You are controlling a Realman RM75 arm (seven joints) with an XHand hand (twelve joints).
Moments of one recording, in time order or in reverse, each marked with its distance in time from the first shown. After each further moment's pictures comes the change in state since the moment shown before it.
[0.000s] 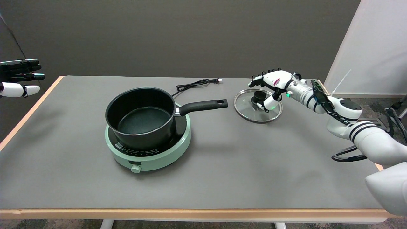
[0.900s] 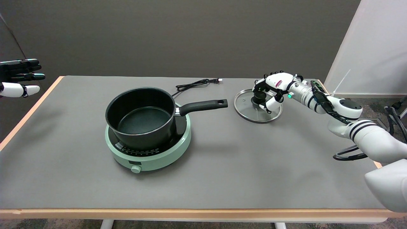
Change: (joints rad) arm 0.026 0.002 -0.017 -0.050 -0.038 -0.015 0.020
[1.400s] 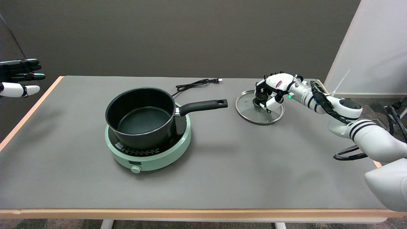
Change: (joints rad) arm 0.007 0.001 -0.009 -0.012 -0.003 -0.002 0.001
